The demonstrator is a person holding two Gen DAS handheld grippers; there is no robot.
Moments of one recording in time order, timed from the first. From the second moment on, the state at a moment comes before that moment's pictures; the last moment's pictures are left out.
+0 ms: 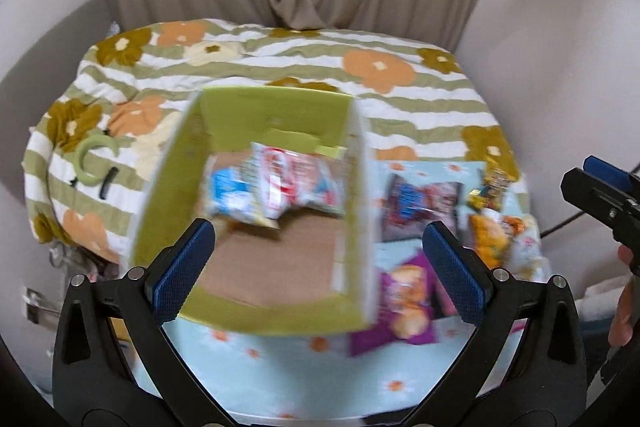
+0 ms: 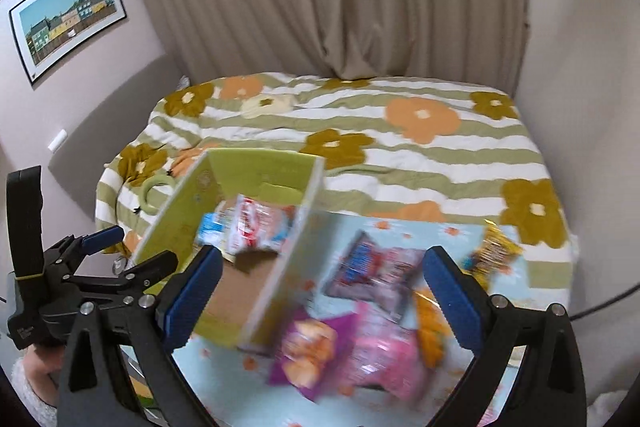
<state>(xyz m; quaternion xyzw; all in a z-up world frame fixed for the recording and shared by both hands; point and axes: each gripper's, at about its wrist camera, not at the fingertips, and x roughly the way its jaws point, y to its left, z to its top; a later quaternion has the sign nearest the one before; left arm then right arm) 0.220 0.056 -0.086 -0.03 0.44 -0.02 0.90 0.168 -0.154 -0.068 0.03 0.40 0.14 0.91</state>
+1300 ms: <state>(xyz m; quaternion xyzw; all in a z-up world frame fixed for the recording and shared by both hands) 0.256 -0.142 -0.285 0.03 0.57 -0.15 0.80 0.139 -0.292 -0.256 0.04 0.46 0.12 0.88</state>
